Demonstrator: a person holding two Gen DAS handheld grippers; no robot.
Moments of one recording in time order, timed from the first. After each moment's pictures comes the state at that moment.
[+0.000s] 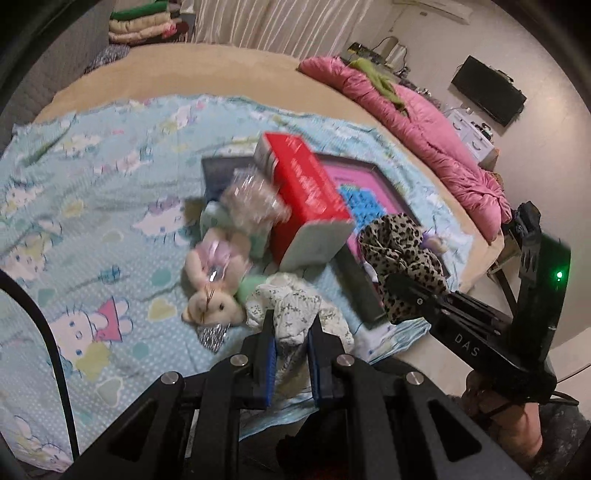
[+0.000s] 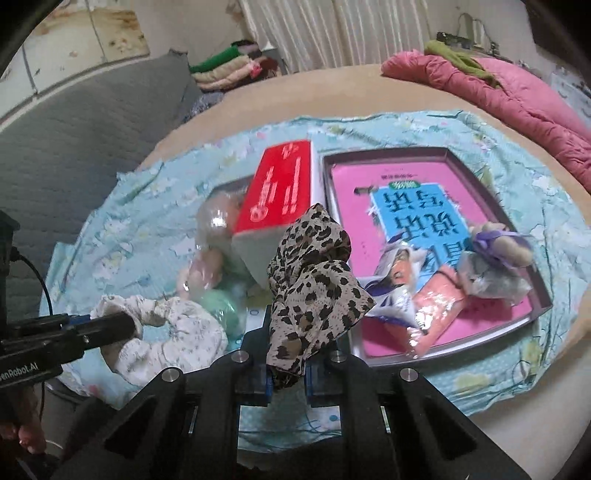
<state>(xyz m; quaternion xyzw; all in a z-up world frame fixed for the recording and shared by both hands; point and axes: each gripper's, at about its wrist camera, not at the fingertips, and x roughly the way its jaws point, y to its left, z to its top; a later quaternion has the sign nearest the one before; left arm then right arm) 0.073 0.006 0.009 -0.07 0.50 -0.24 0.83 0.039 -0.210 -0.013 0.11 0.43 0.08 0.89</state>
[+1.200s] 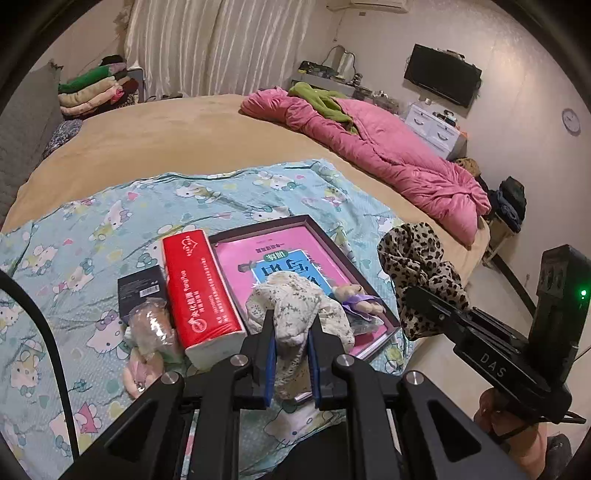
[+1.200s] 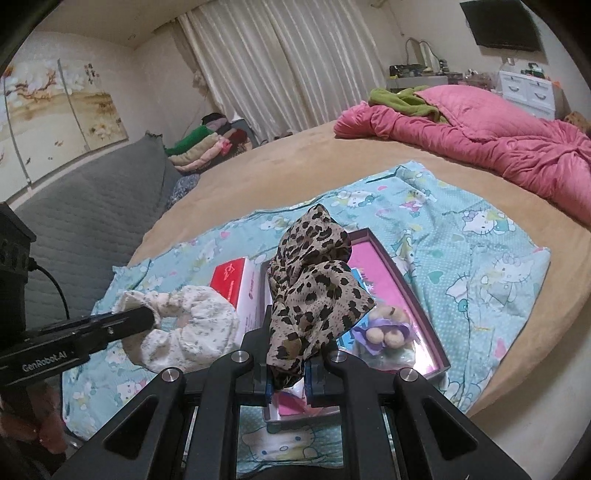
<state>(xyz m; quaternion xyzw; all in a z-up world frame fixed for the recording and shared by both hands) 0.096 -0.131 0.094 0.01 0.43 -0.28 0.86 0.014 -0.336 0.069 0.18 0.33 0.03 0.93</state>
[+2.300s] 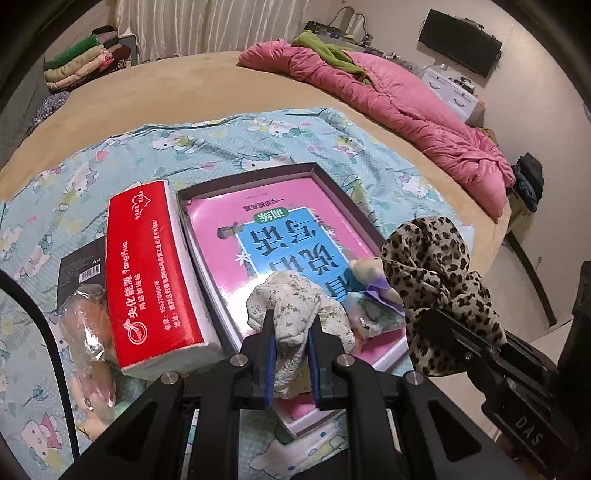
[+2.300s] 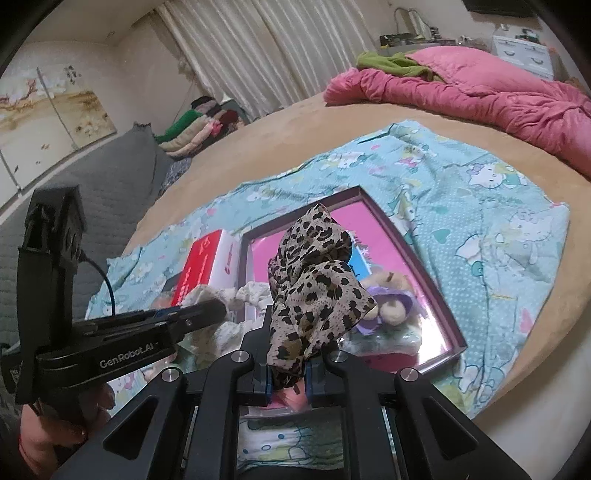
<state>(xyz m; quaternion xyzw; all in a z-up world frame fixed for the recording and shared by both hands) 0.149 -0.188 0.003 0.03 0.50 -0.26 0.83 0.041 -0.346 0.006 0.21 0.38 0.04 0.90</state>
